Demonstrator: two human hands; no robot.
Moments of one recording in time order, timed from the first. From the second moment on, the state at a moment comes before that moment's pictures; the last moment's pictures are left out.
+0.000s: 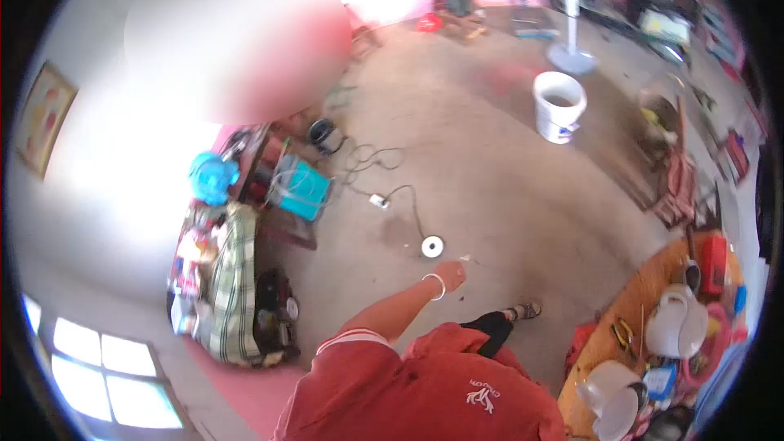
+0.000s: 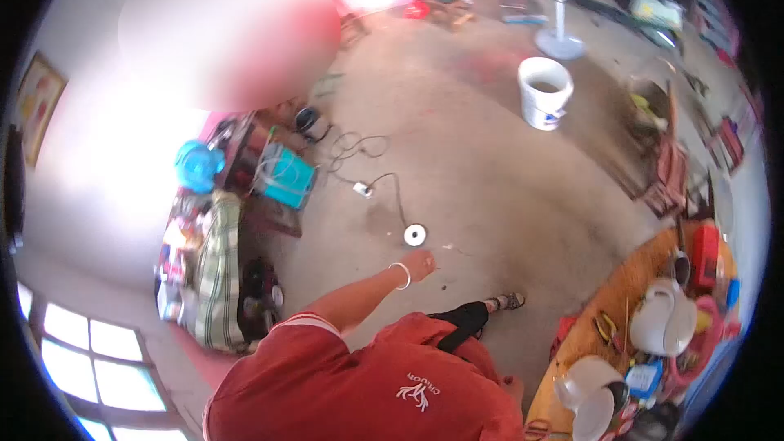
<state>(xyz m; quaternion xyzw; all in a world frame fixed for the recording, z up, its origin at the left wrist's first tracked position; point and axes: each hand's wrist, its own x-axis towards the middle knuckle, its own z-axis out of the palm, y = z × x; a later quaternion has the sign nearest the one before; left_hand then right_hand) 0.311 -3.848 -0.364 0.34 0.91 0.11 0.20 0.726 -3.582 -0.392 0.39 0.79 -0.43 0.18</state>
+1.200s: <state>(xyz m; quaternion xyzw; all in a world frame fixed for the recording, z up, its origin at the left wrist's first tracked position) 0.511 -4.641 -0.188 -0.62 0.55 0.51 -0.21 0.228 -4.164 -0.286 -0.35 0.79 -0.27 0.41</state>
